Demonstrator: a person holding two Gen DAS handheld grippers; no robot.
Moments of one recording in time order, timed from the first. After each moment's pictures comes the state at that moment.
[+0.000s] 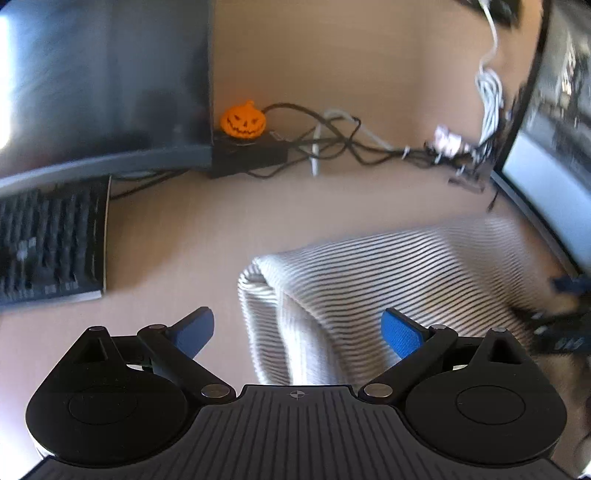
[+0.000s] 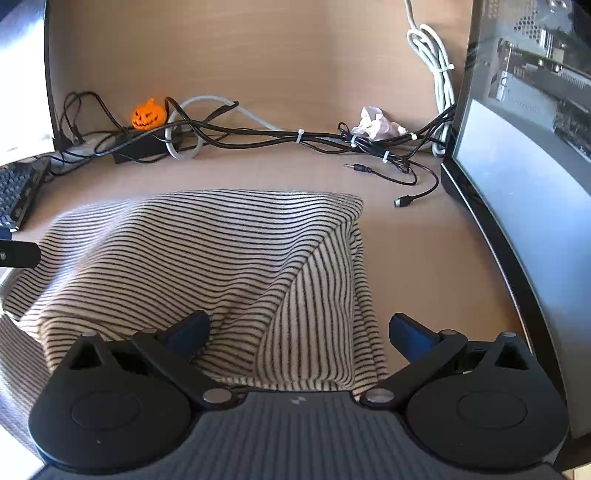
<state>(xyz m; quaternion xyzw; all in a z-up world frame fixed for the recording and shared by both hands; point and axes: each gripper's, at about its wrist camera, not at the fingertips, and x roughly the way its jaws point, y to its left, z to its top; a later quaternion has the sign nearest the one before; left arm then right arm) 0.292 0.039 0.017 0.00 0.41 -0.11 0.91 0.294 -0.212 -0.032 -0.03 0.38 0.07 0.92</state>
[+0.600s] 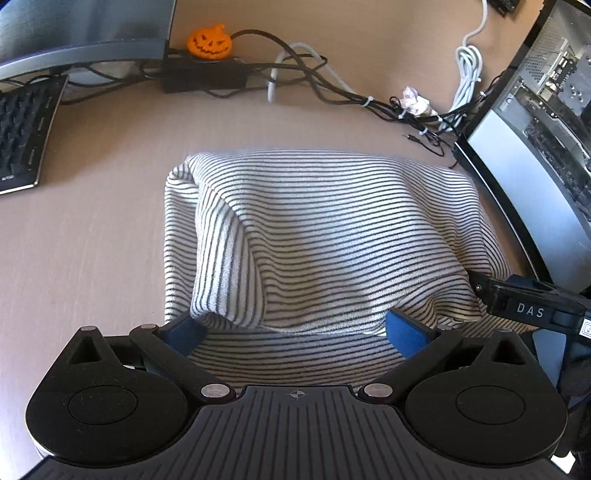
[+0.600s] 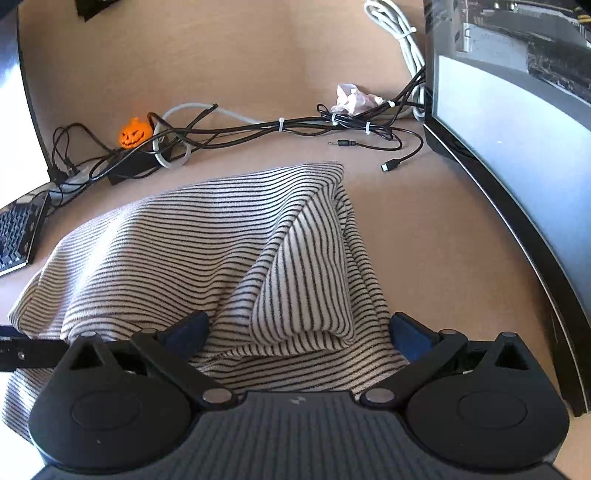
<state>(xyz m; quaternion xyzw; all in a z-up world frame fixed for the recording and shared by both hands) 0.273 0.020 -0.021 -0.08 0.47 -0.16 0.86 0.284 -0.228 -0.045 0.05 0.39 0.06 0.92</state>
